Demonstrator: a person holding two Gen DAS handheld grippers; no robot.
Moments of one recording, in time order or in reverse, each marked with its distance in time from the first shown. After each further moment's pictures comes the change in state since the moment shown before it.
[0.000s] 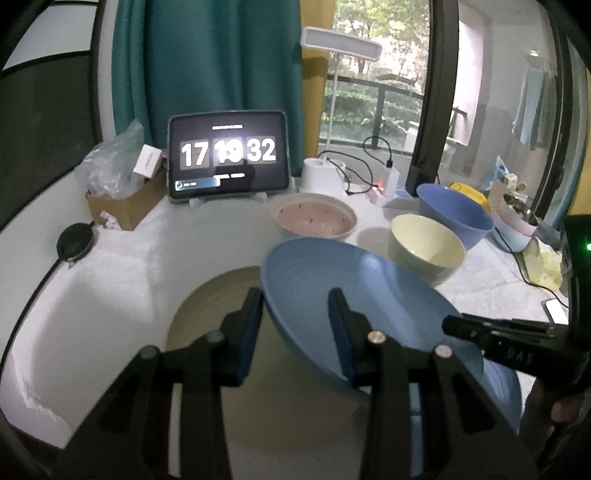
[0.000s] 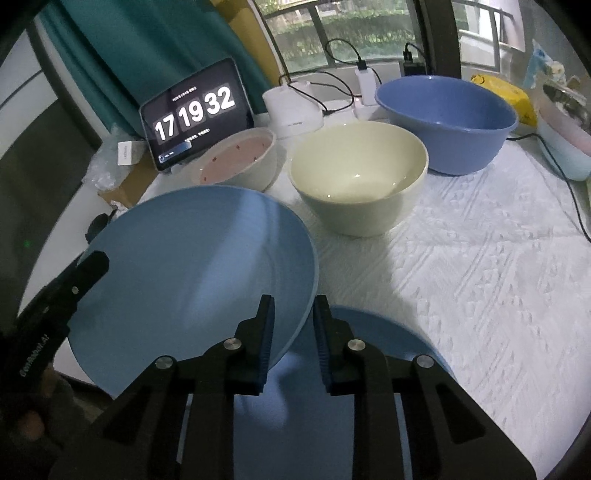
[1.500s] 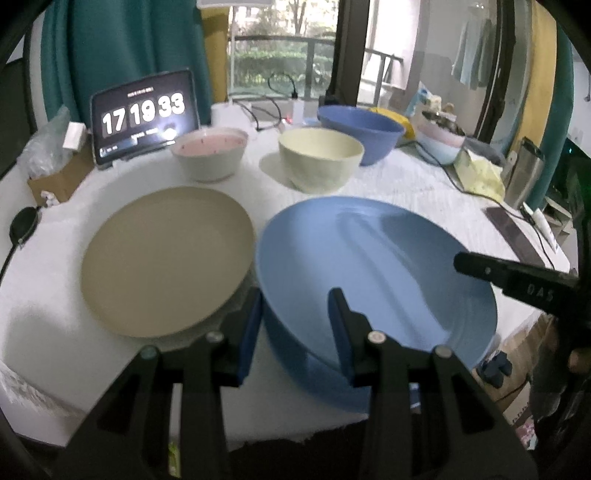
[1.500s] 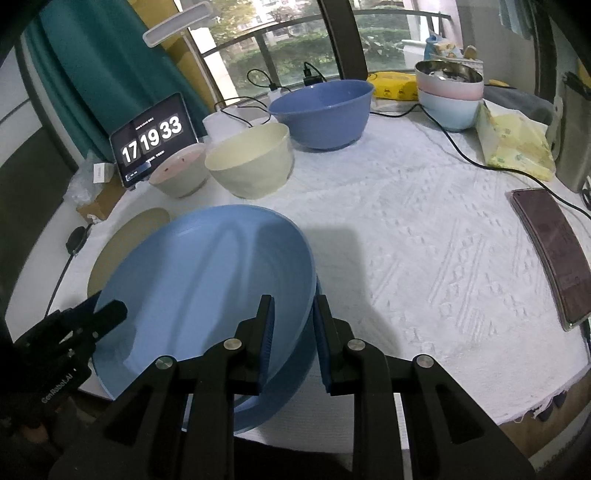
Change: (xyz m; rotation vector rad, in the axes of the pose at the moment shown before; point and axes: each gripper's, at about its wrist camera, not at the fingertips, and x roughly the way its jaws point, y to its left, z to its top) left arm -0.020 -0.073 -0.072 0.170 0.181 -0.186; right arm -0.080 -0.059 -0.092 0.114 -0.098 -0.141
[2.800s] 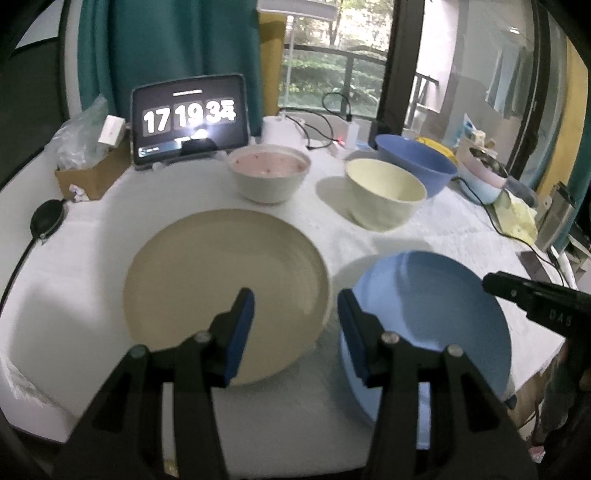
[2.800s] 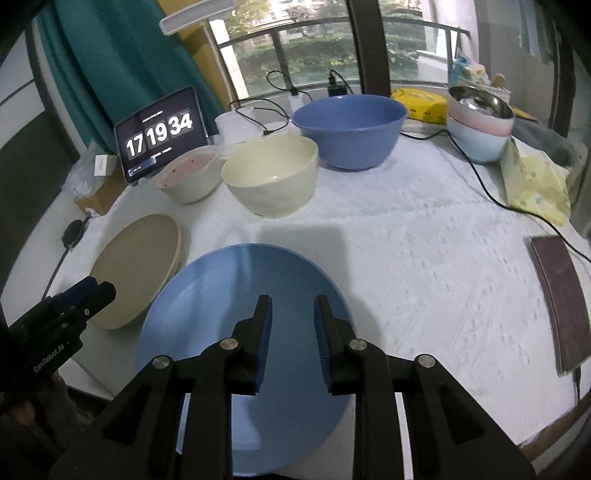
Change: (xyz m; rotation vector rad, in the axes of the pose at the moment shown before) left arm 0.001 0.059 0.031 -0.104 -0.062 0.091; right arm 0.017 0.037 0.036 -0.093 0.003 -0.022
